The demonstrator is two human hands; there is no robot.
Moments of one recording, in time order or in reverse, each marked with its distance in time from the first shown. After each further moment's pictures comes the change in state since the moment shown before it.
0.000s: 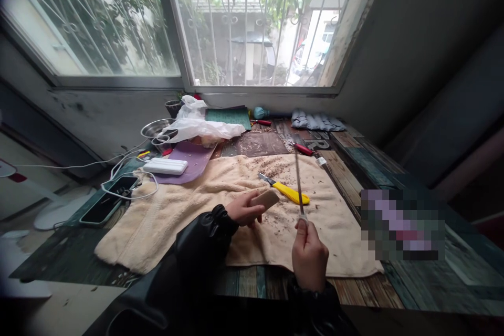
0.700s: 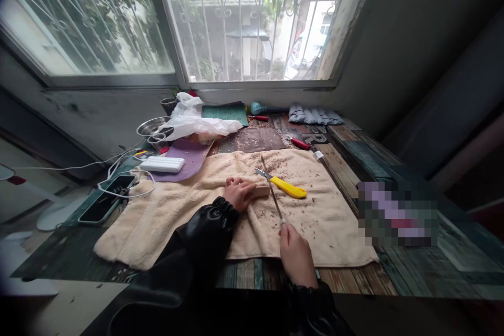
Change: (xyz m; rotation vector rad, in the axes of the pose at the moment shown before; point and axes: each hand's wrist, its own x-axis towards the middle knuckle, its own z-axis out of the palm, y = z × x) left_hand 0.014 -0.015 -0.003 1.045 0.519 0.177; right_hand -0.004 0.019 0.018 -0.054 -0.449 -0.050
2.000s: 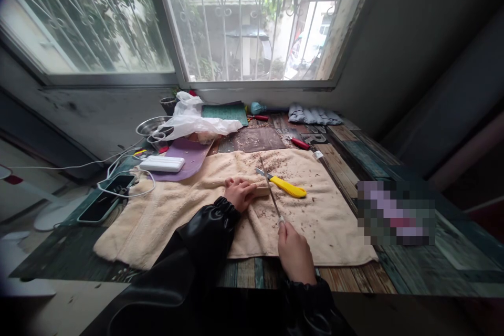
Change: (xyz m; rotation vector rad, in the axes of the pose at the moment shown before) left_hand -0.001 0.002 0.000 -0.013 -0.004 -0.009; right_hand 0.004 -0.002 0.002 -0.177 -0.032 -0.020
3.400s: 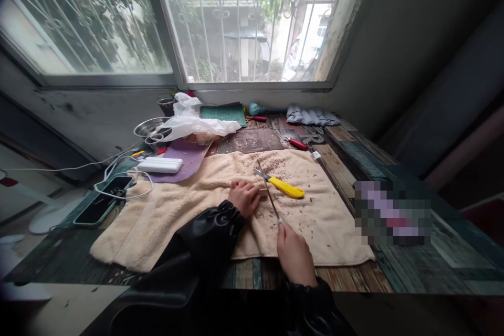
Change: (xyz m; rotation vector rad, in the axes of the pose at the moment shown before) left_hand 0.004 0.020 0.010 0.059 0.108 0.020; right_hand -0.003 -0.005 -0.011 -0.052 -0.078 0.055
